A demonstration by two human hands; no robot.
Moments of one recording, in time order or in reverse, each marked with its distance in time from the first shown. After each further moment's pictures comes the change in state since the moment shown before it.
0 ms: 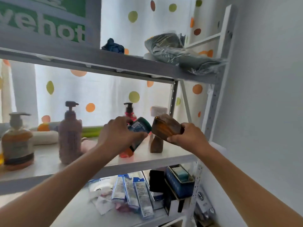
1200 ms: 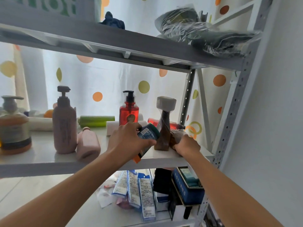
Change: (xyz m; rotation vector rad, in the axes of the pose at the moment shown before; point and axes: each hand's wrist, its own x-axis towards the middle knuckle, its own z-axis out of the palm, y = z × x) left_hand 0.018 -0.006 0.093 0.106 0.012 -0.086; right_hand 0.117 0.097 0.126 -0.315 -0.057 0.202
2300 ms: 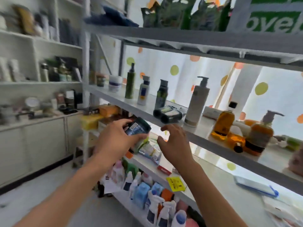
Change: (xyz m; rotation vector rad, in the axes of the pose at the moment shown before) left_hand -0.345 -0.412 -0.479 0.068 0.569 -0.639; right_hand -0.566 -0.546 0.064 0.706 -0.179 -1.197
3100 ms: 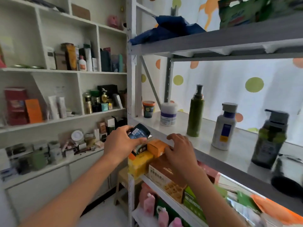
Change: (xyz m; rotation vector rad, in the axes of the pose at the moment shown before) left_hand 0.356 -0.226 -0.129 0.347 0.143 -0.029; right_hand 0.290 -0.116 0.312 0.112 -0.176 0.028
